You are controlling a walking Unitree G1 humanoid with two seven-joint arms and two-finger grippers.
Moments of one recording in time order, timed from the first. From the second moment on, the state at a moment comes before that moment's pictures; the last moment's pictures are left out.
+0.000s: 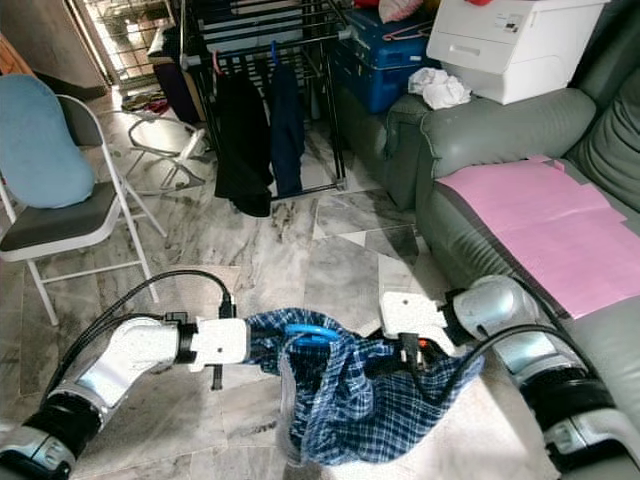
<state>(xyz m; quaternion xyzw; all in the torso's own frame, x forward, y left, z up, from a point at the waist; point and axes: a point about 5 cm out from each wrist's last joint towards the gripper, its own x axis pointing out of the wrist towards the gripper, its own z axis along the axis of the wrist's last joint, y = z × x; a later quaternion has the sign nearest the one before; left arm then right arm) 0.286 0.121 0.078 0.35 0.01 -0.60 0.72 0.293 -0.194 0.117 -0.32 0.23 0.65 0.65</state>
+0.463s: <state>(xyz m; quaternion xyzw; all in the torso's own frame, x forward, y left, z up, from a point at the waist) 0.285 0.121 0.074 0.34 0.02 -0.60 0.72 0.299 -0.195 0.113 -0.32 0.23 0.63 0.67</state>
